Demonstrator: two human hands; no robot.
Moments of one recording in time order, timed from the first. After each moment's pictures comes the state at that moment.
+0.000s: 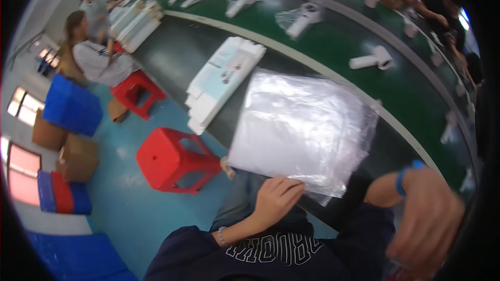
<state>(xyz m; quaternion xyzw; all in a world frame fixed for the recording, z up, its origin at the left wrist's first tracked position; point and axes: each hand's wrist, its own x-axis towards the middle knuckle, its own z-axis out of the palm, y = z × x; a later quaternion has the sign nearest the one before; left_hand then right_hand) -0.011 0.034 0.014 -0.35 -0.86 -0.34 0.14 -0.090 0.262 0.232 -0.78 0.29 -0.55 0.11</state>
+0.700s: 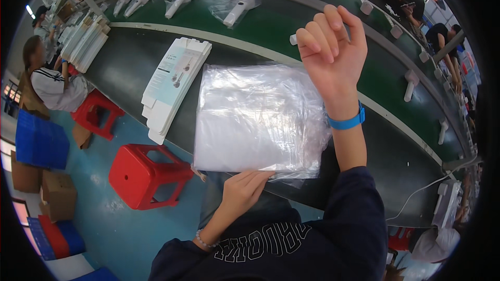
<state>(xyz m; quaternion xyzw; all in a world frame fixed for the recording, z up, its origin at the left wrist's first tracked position) -0.041 0.003 0.018 -0.37 -0.81 -0.44 0.10 -0.162 0.222 0.178 -0.20 0.24 -0.95 -0.08</state>
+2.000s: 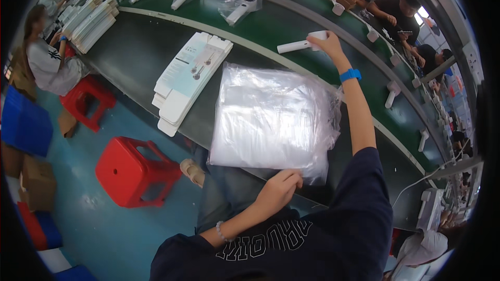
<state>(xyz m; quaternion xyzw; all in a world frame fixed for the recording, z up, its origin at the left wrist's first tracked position) -0.019 0.025 0.008 -0.37 -0.70 -0.61 -0.03 -0.308 0.360 0.068 0.12 0.89 -0.34 -0.28</state>
